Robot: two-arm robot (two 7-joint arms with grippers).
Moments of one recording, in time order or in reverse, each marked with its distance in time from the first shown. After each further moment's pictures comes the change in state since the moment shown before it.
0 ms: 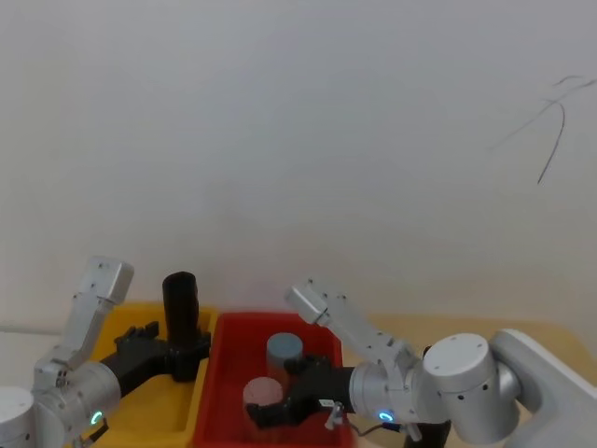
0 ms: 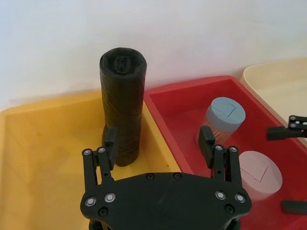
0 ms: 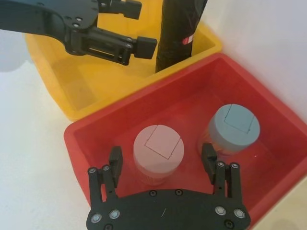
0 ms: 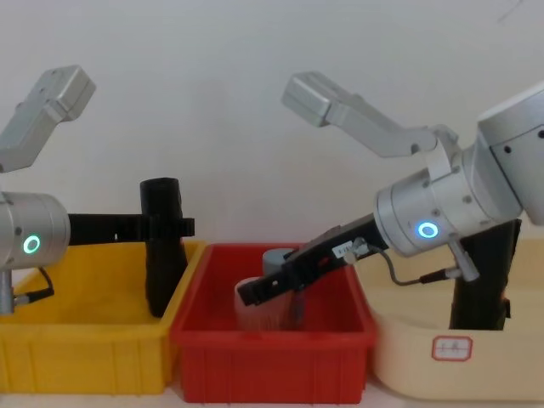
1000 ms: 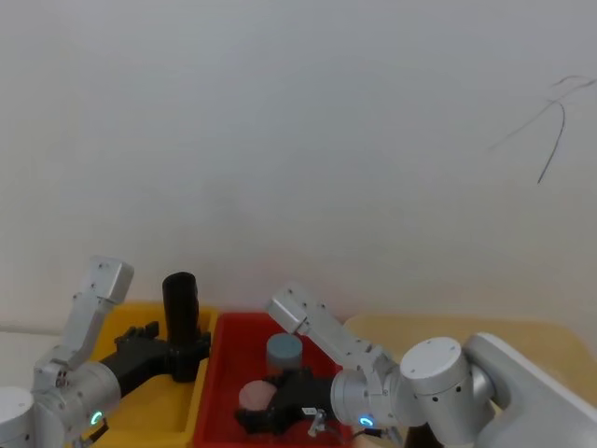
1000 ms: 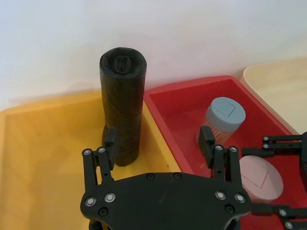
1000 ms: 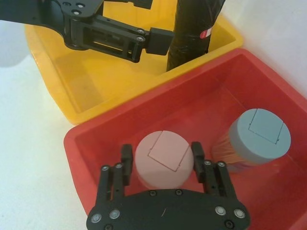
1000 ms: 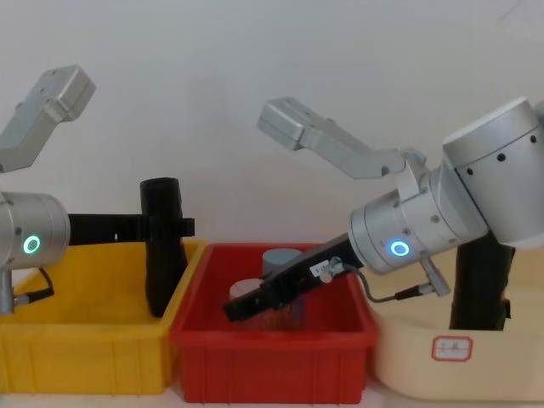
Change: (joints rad) left arm 0.000 0.000 0.000 0.000 0.000 0.000 0.000; right arm 0.038 -0.075 -0.019 0.142 -0.027 -0.047 0.036
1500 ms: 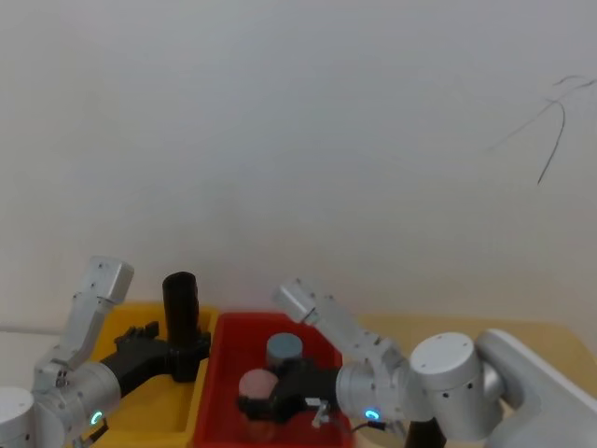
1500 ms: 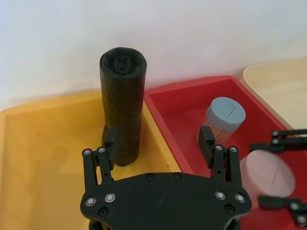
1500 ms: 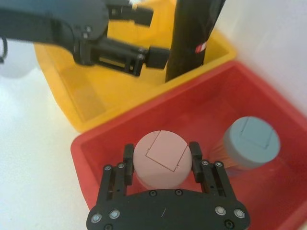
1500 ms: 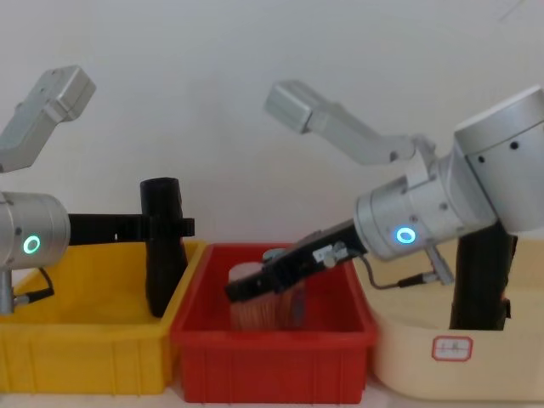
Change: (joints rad) left arm 0.000 0.000 0.000 0.000 0.000 0.000 0.000; right arm -0.020 0.018 0.030 -0.057 0.009 0.003 -0.001
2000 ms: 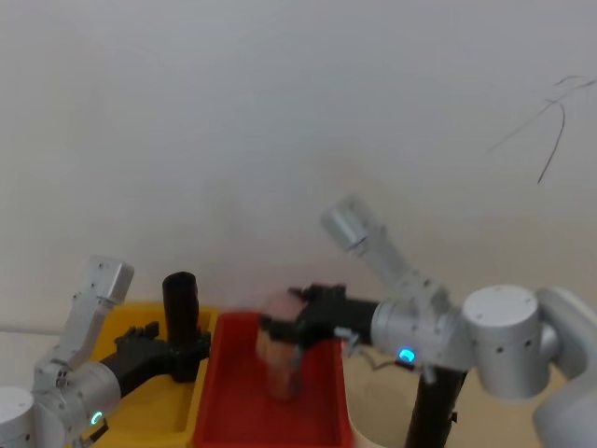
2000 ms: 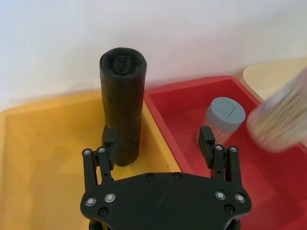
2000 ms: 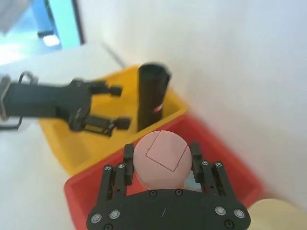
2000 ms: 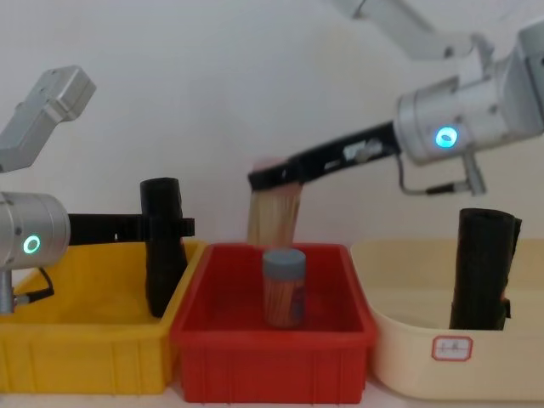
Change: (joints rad) left arm 0.000 0.000 0.000 0.000 0.000 0.000 0.000; right arm -0.021 0.071 0.122 -0.200 0.053 0.018 -0.046
